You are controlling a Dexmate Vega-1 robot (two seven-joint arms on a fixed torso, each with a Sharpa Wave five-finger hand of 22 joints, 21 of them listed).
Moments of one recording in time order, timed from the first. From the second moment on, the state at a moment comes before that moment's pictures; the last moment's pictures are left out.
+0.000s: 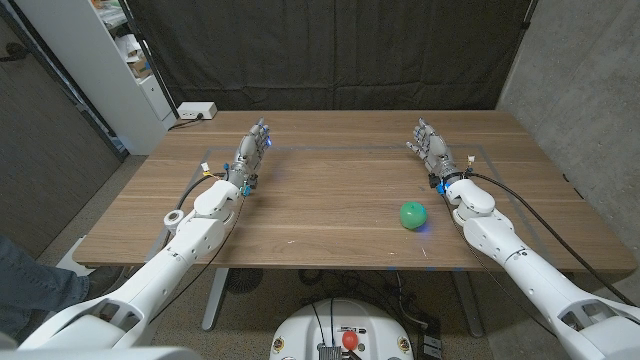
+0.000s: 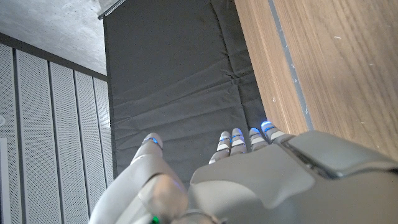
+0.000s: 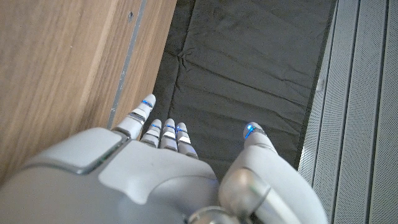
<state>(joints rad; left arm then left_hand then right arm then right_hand) 0.84 0.48 0.33 -1.30 -0.61 -0.26 -0.05 0.20 -0.05 0.37 -0.04 0.20 -0.04 0.10 0.18 0.17 -0.07 0.07 0.20 0.20 -0.14 0.09 0.18 0.17 -0.17 0.00 0.31 0.17 -0.86 -0.43 -0.27 -1.30 0.57 0.25 0.08 0.24 -0.05 0.35 -0.02 0.26 0.04 0.11 0.19 0.18 0.03 0.10 0.19 0.18 -0.05 0.05 0.19 0.20 0.24 -0.01 0.18 0.17</state>
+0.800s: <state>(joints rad) 0.89 0.37 0.17 -1.34 -0.46 -0.17 -0.14 0.20 -0.05 0.37 -0.04 0.20 -0.04 0.10 0.19 0.17 -0.07 0.07 0.20 0.20 -0.14 0.09 0.19 0.17 -0.17 0.00 0.30 0.17 -0.90 -0.12 0.09 -1.32 0.22 0.13 0.30 0.24 -0.05 0.35 -0.02 0.26 0.04 0.11 0.19 0.18 0.03 0.10 0.19 0.18 -0.05 0.05 0.19 0.20 0.24 -0.01 0.18 0.17</state>
